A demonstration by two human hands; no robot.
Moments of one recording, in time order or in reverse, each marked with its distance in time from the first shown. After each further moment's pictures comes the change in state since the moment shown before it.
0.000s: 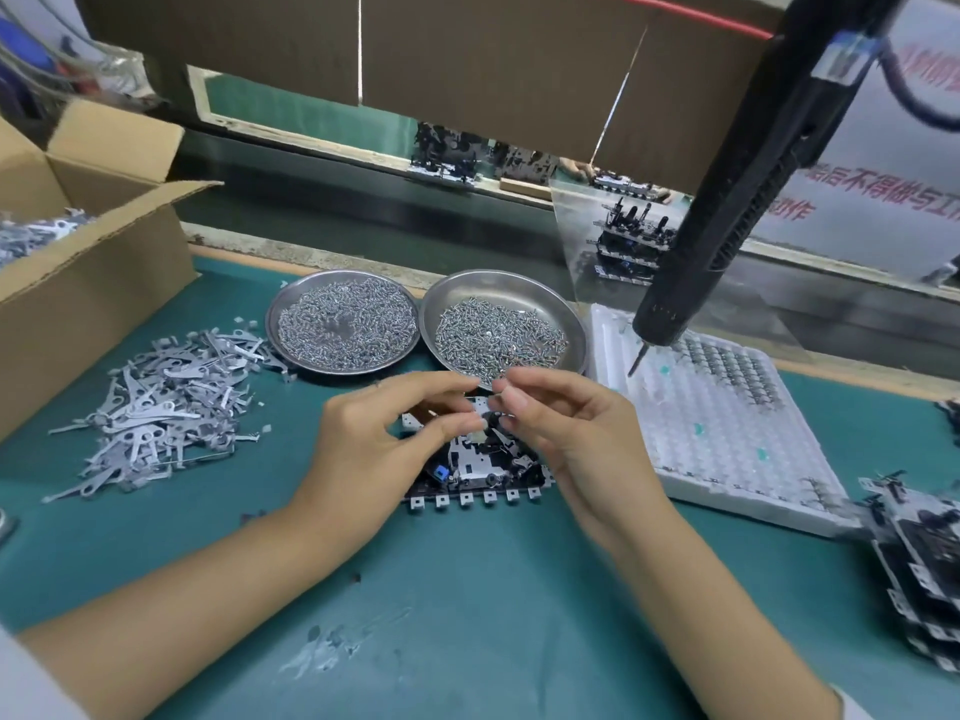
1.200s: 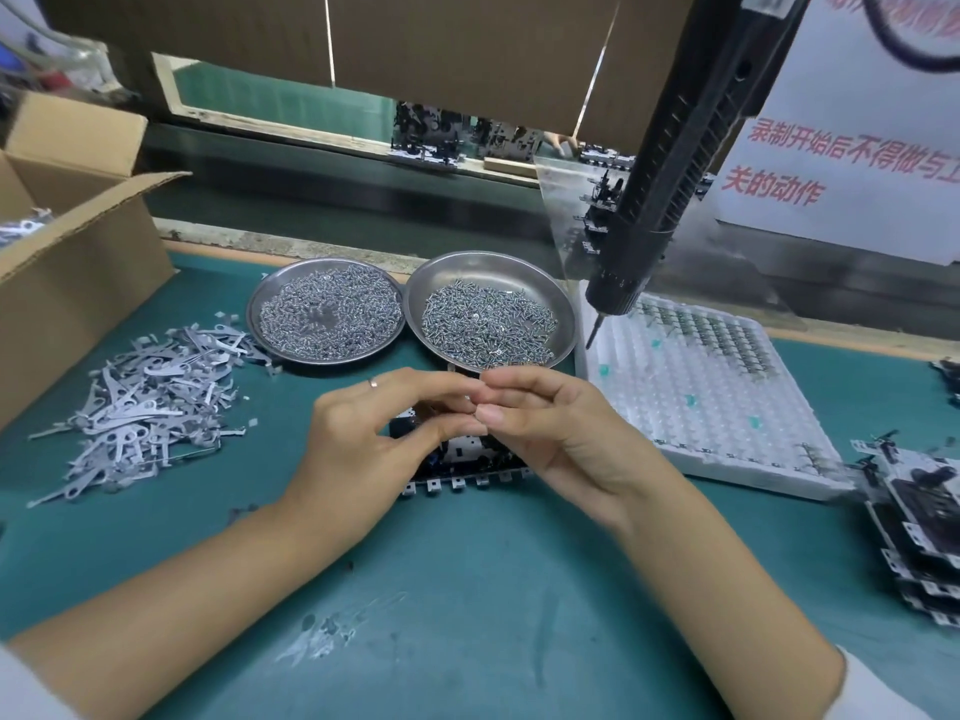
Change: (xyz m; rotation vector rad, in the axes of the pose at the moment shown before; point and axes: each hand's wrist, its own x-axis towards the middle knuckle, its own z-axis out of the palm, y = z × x) left_hand -0.004 0.001 0.003 0.026 -0.072 0.184; right_hand -0.004 -0.005 -0.006 0.137 -0.175 0.253
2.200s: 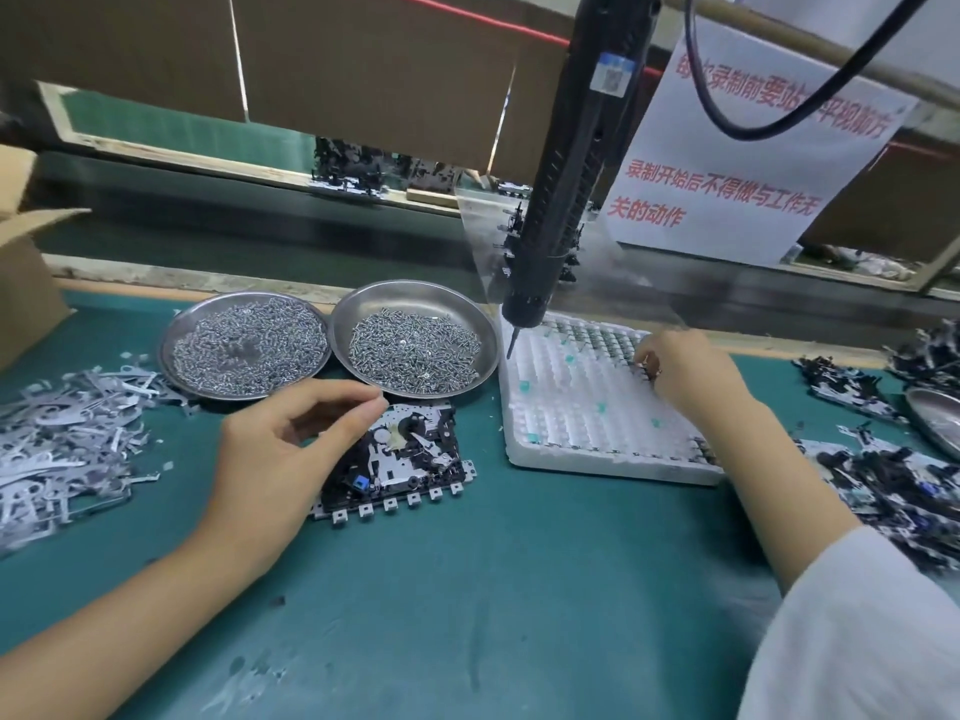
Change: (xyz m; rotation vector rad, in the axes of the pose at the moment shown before) left_hand 0.004 -0.001 0.000 -0.237 0.127 -0.396; right_hand -0.003 -0.097 -0.167 -1.992 0.736 0.047
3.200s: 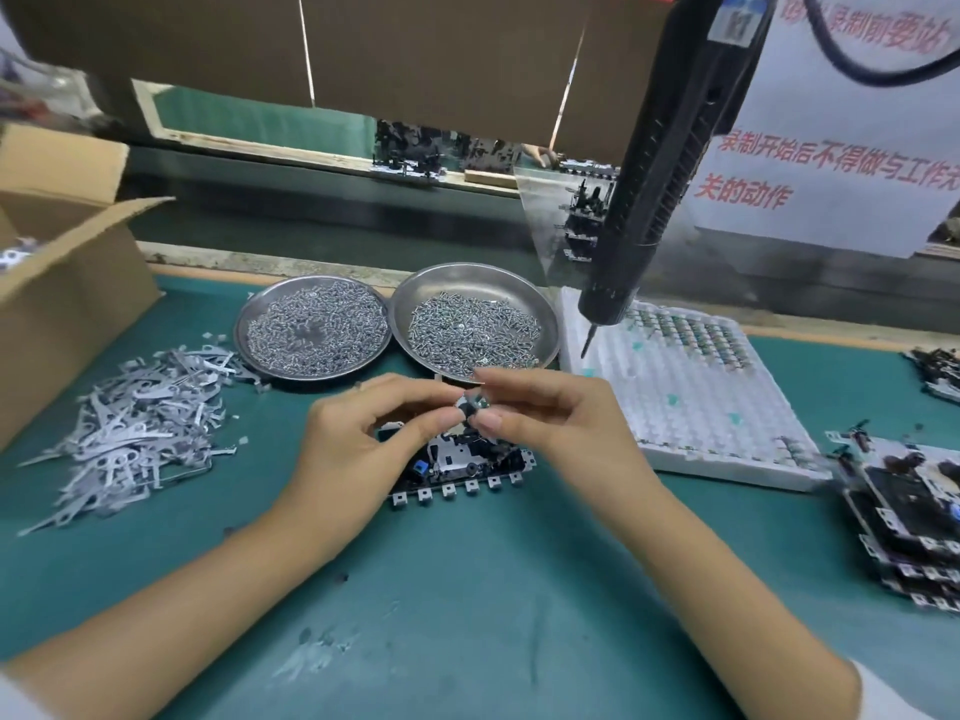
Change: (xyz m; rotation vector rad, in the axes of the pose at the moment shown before) left_hand 0.002 -0.006 -0.005 0.115 -0.190 0.159; right_hand -0.103 -0.160 -0.011 1.590 -0.316 -0.227
